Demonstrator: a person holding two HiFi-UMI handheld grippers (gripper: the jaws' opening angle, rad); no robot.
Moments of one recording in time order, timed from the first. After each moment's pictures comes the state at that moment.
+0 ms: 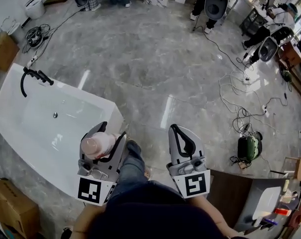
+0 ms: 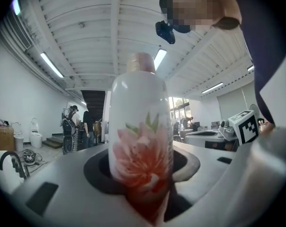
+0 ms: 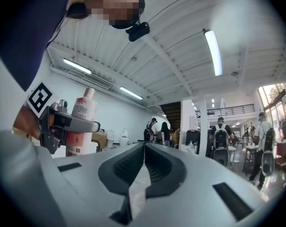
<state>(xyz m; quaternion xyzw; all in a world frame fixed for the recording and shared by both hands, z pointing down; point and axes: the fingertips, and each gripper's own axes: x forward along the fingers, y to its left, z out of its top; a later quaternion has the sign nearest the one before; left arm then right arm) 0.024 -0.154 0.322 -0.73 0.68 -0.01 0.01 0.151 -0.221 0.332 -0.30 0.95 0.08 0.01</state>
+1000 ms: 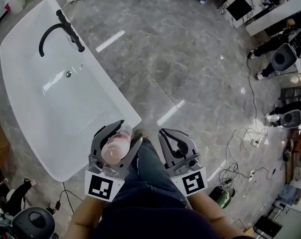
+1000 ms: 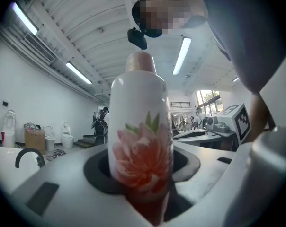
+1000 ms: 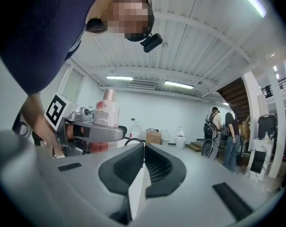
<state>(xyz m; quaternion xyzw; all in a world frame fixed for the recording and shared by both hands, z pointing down) -0.240 -0.252 0.408 -0.61 0.80 -0.01 0.00 -0.195 -0.308 0.416 0.07 1.00 0.05 -0.03</state>
